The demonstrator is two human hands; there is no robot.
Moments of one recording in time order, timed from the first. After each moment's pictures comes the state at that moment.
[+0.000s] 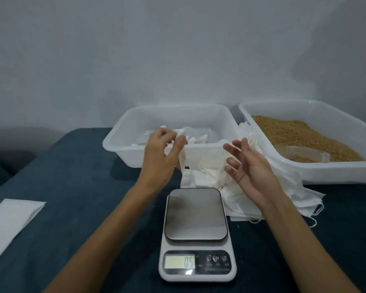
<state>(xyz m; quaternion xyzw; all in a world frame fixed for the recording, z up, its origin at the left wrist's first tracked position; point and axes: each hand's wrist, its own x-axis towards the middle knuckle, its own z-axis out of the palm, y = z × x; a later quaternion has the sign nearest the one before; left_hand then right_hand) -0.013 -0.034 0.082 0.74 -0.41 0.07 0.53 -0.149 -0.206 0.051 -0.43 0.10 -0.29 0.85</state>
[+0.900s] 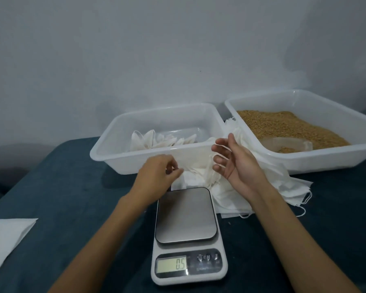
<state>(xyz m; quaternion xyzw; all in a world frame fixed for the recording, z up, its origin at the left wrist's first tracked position) 0.002 -0.045 0.052 0.84 -0.45 0.02 0.31 -0.151 -0.208 0.055 -0.42 0.11 -0.28 0.85</state>
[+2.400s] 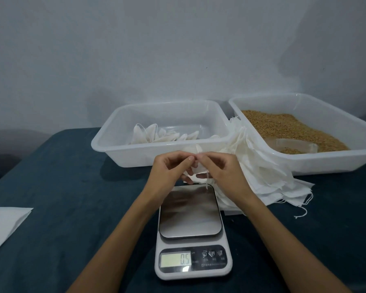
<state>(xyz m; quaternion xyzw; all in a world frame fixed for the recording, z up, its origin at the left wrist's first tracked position) -0.018 -0.044 0.036 0.57 -0.41 -0.23 0.68 -0.139 -0.174 0.035 -0.71 0.09 -0.31 0.62</state>
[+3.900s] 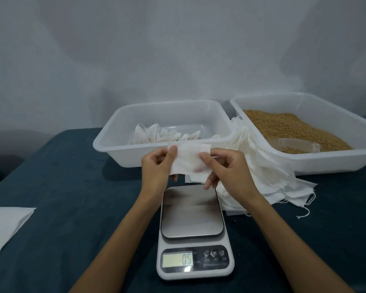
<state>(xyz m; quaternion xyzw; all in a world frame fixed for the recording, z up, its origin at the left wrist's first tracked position) -0.013 -0.045 0.035 0.62 -0.25 -0.12 0.73 -0.146 -0.174 0.042 -0.72 0.08 -0.33 0.60</state>
